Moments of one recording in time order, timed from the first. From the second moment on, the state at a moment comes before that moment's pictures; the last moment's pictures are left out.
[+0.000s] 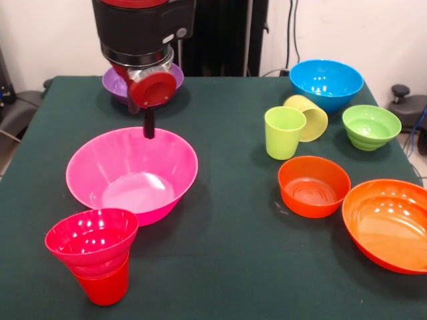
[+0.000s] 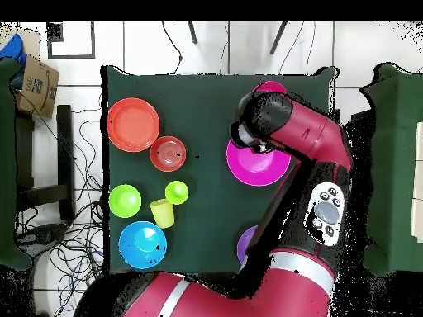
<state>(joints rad) -0.19 -0.45 -0.33 1.22 0.24 0.93 2.33</state>
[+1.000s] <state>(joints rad) -0.22 -0.58 -0.18 1.48 0.31 0.86 2.33</state>
